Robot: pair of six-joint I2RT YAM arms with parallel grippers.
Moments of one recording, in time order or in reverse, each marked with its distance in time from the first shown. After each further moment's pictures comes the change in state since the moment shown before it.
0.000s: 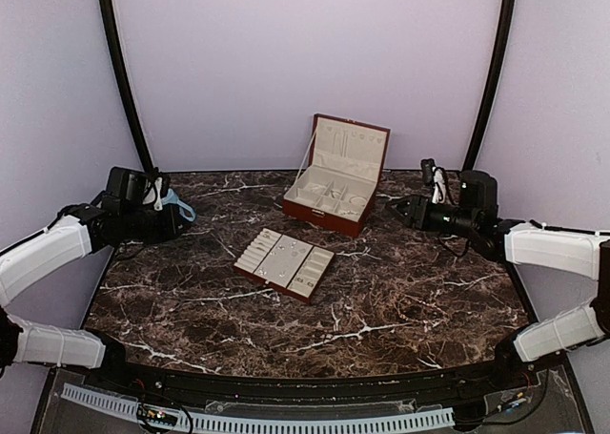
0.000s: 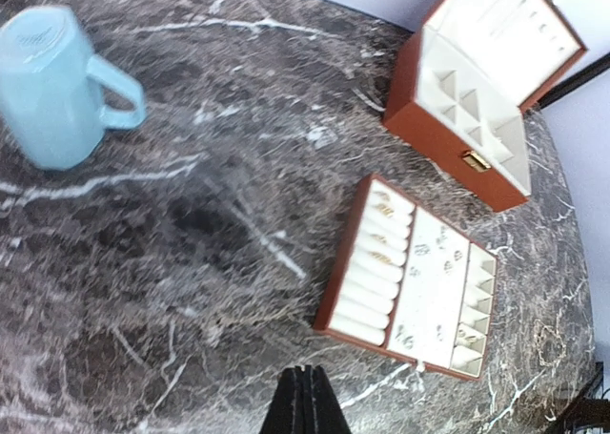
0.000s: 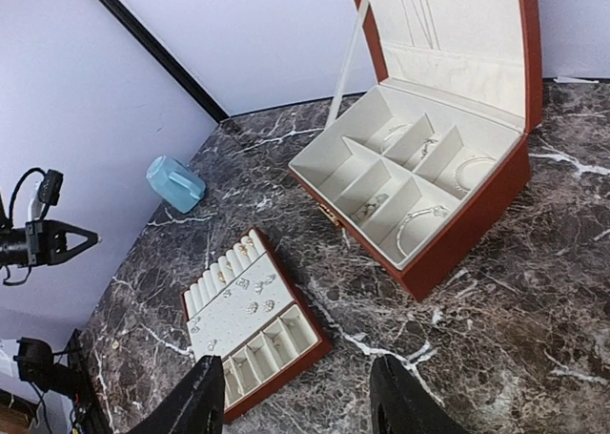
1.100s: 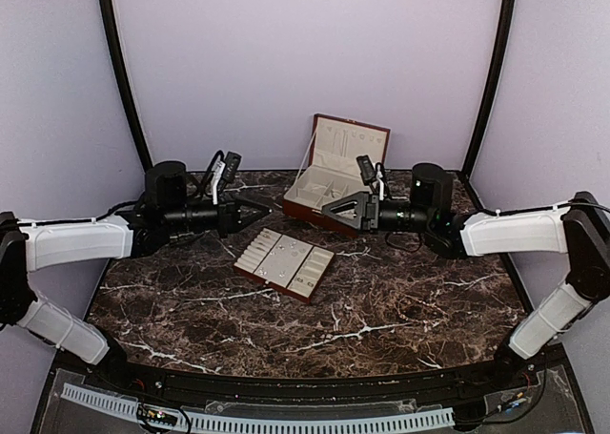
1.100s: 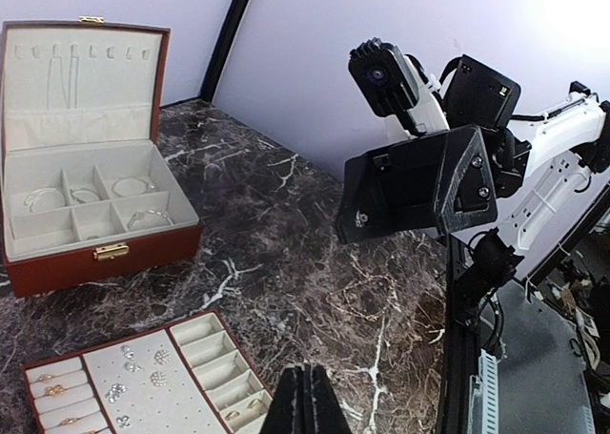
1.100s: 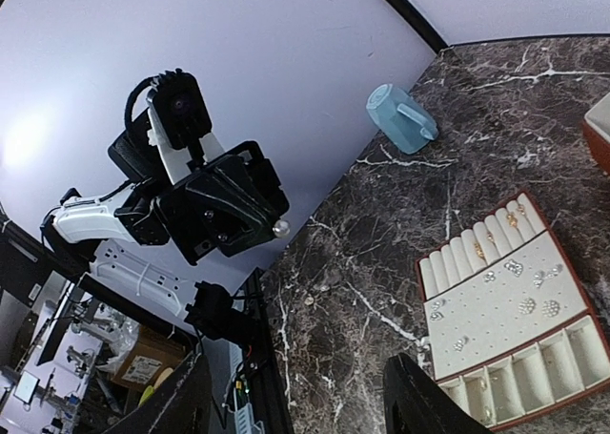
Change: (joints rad) left arm -0.270 0.261 0.002 0.762 0.502 0.191; right arm 0.286 0.257 0.183 0.282 -0.271 0.303
